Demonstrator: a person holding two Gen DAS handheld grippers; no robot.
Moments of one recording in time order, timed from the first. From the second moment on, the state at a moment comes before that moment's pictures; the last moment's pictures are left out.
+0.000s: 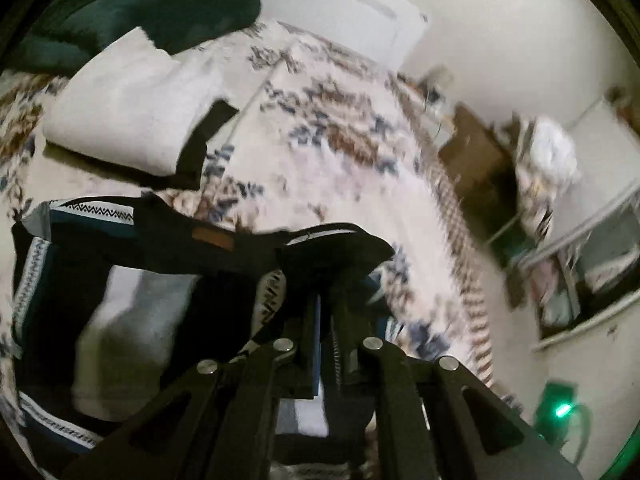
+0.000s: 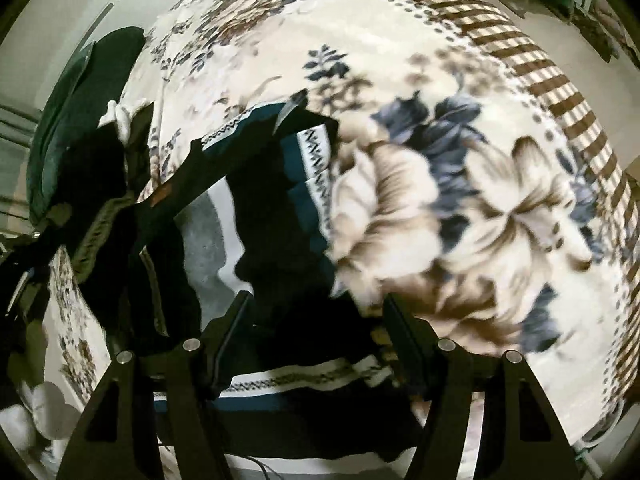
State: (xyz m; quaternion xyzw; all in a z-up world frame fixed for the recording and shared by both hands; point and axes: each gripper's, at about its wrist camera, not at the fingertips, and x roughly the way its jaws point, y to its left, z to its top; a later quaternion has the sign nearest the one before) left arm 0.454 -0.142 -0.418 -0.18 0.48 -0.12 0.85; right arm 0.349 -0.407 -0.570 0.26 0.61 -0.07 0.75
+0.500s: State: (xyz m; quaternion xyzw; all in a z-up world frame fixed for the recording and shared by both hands) left arm 0.372 0.081 -0.449 -0.11 0.51 0.16 0.84; right arm 0.434 -0.367 -0.568 0.26 0.61 -0.01 0.75
